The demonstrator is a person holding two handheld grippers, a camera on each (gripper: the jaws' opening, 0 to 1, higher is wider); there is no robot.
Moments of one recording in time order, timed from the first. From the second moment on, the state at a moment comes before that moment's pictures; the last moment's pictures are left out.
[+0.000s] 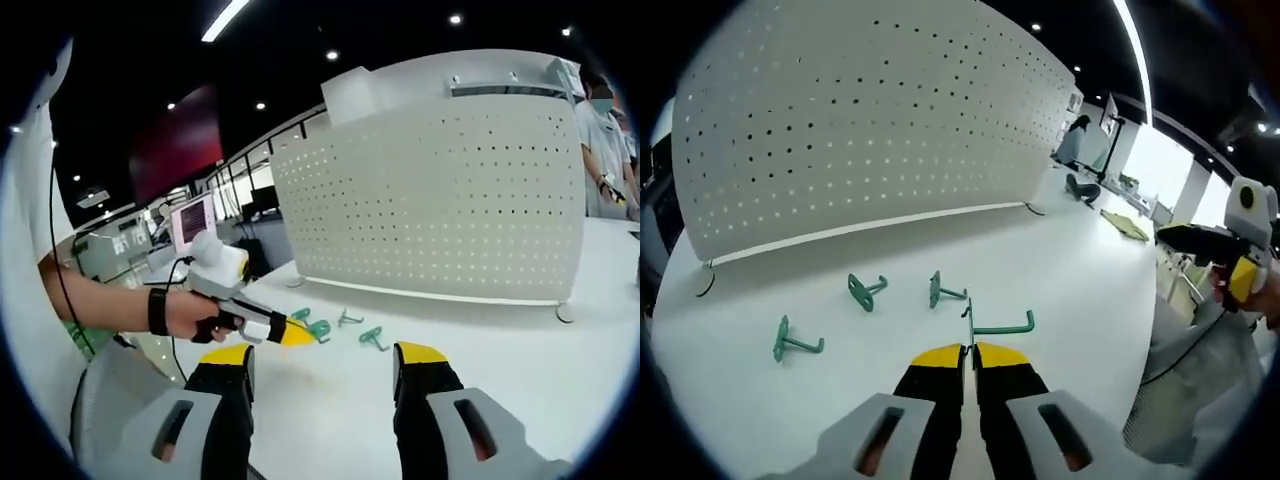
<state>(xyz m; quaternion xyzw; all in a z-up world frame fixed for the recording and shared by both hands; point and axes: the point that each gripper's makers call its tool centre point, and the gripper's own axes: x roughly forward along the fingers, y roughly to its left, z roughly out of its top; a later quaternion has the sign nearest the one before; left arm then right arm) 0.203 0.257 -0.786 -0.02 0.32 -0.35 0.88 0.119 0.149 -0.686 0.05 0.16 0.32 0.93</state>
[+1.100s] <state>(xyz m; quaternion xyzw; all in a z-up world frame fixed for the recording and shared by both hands) 0.159 0.223 -0.709 -0.05 0.22 -0.42 0.88 0.118 0.169 -0.678 0.08 0.15 0.34 0.93</state>
